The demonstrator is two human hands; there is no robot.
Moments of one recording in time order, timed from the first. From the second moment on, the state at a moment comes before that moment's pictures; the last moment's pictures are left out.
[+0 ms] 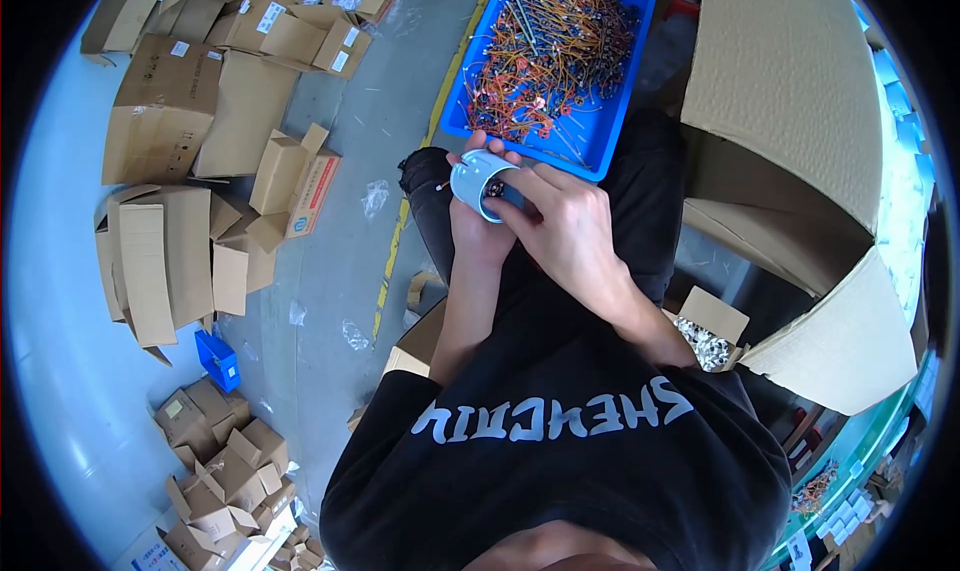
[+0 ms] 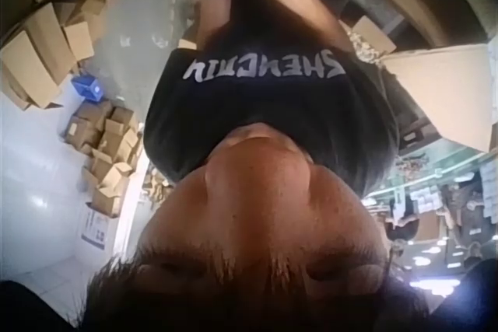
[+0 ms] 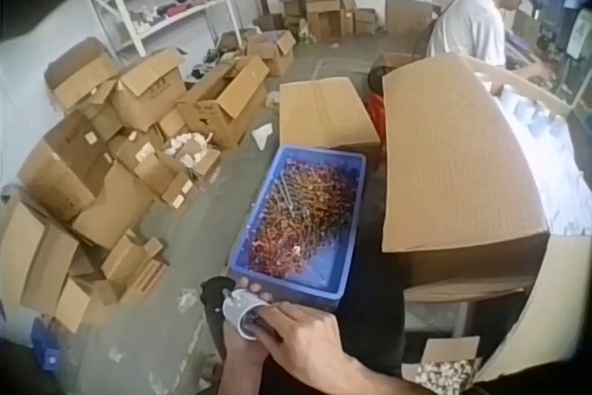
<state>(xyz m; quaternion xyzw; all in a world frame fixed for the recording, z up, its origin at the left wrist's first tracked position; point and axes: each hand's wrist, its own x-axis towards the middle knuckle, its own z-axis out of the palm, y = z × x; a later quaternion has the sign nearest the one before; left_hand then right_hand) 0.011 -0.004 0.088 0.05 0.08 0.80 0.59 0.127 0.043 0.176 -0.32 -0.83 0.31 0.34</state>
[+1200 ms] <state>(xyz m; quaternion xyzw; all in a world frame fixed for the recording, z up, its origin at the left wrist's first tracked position) 0.011 0.013 0.123 0.20 0.10 0.84 0.49 0.121 0.038 0.184 -0.31 -0.79 0.37 0.38</state>
